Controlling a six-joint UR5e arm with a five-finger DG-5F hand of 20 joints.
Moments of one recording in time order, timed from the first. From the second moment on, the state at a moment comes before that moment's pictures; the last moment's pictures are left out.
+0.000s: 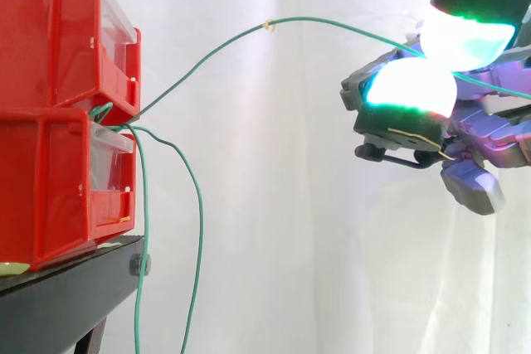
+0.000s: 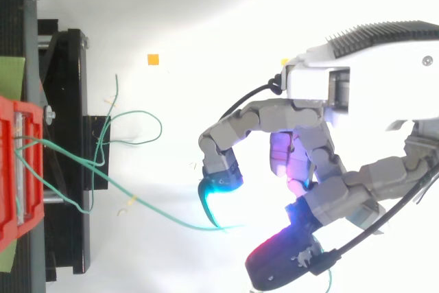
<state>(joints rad) 0.11 -2.12 -1.12 -3.27 -1.52 -0.32</state>
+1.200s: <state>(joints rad) 0.11 -2.12 -1.12 -3.27 -1.52 -0.32</state>
